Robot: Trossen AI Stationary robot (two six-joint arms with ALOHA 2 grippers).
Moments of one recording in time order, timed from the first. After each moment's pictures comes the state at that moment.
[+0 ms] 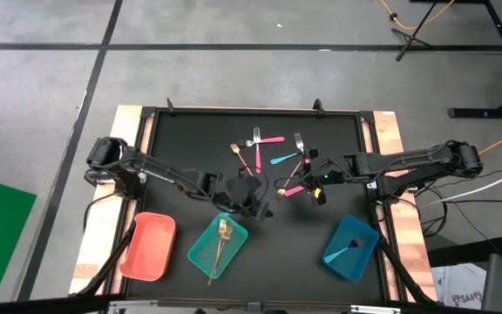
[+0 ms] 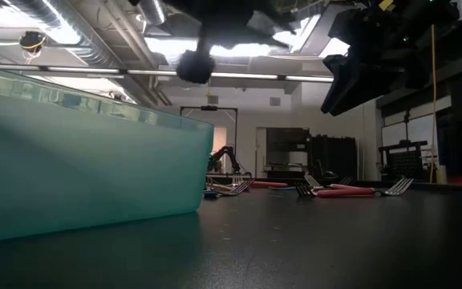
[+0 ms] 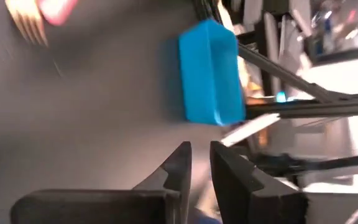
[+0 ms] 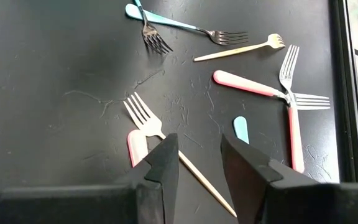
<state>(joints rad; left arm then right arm) -0.17 1.72 1.18 0.01 -0.01 -1.23 0.03 1.18 0.76 -0.42 0.16 -0.36</state>
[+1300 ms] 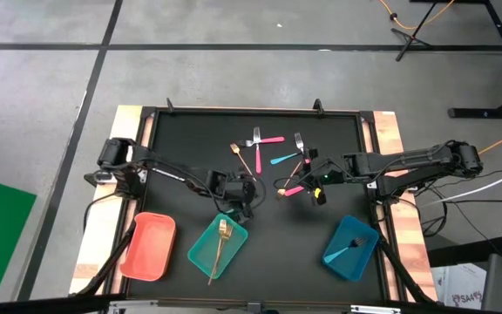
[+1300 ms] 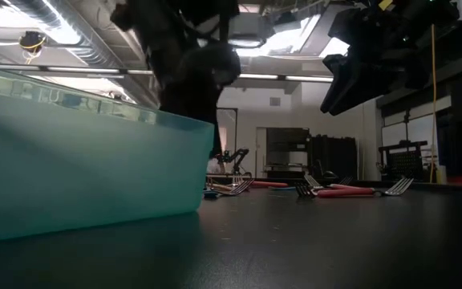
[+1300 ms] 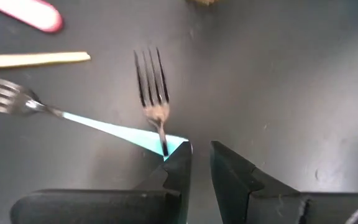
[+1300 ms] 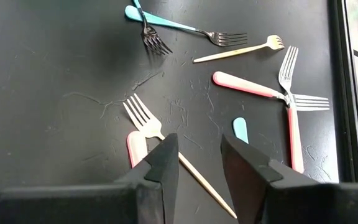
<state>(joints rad) -0.12 1.82 1.18 -0.44 -0.14 -0.57 0.03 1.18 0.76 -0.42 0.16 -0.36</state>
